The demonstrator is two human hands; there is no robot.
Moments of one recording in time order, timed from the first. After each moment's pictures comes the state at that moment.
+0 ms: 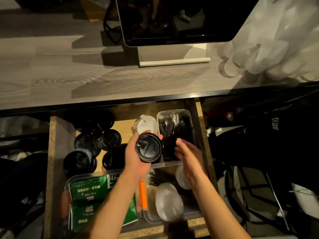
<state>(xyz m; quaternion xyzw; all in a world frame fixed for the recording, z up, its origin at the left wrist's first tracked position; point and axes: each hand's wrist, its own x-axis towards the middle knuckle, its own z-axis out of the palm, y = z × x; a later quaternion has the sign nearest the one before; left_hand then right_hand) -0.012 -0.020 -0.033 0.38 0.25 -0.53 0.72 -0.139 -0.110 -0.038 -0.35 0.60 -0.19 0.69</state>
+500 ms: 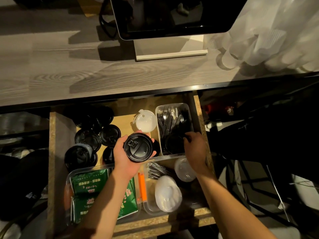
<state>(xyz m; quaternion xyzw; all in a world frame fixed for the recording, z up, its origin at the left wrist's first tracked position) -0.007 0.011 -0.040 0.40 0.22 -0.55 0.70 -0.164 -0.141 -0.084 -0.75 0.59 -0.05 0.31</state>
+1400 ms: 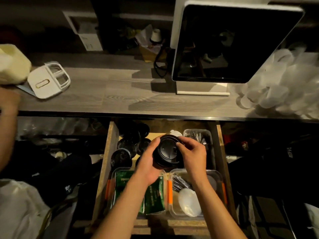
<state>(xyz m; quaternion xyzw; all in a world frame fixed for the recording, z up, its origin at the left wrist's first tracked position) 0.011 0.067 0.101 0.44 0.16 -0.54 0.71 -0.077 -0.035 0.098 -0.66 0.45 -0.21 0.56</state>
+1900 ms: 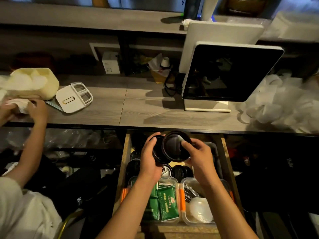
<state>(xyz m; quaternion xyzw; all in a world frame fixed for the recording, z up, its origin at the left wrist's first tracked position) 0.040 0.115 0.148 0.44 0.06 -0.39 0.81 -0.051 0.014 0.176 -0.52 0.42 -0.21 0.71</state>
